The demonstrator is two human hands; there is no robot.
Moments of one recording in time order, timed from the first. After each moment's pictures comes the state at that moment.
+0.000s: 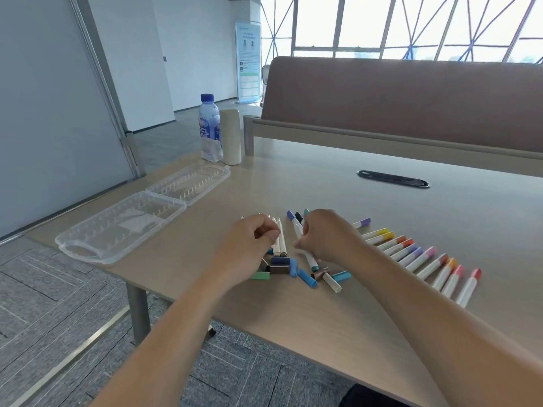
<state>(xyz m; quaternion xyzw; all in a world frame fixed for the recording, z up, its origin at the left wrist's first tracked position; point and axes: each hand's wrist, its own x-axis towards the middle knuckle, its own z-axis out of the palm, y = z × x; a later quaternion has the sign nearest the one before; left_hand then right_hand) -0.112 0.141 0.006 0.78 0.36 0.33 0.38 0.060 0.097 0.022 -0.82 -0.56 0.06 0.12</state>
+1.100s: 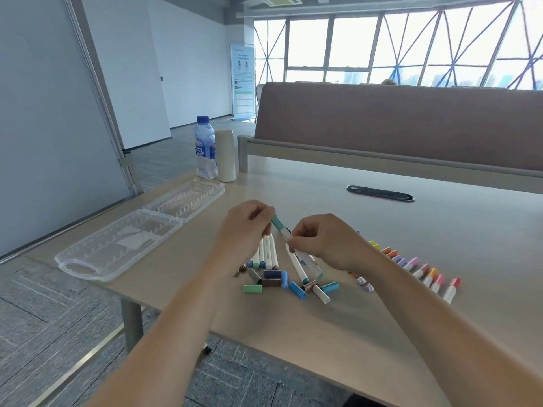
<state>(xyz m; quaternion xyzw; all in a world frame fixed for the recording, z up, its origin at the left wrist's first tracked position) -0.093 0.138 0.053 0.73 0.36 0.39 0.43 0.057 0.046 0.065 -0.70 -0.60 0.19 0.32</state>
